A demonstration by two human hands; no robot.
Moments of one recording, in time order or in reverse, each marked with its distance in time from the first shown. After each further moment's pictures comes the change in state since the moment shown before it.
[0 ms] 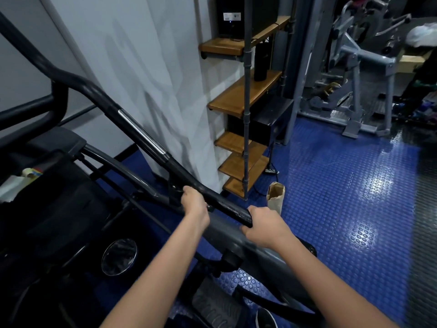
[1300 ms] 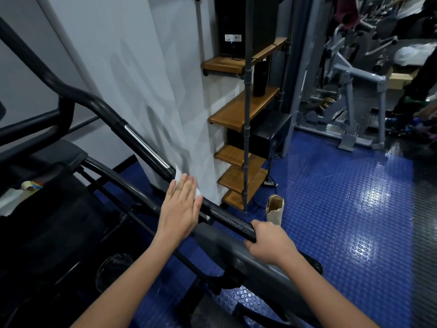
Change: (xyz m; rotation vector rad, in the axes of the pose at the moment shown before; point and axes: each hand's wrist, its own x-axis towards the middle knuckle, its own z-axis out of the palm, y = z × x) left_hand 0.037 0.035 -0.063 1.727 -0.084 1.483; right_hand -0.003 -0.002 0.001 -0.028 0.046 -0.021
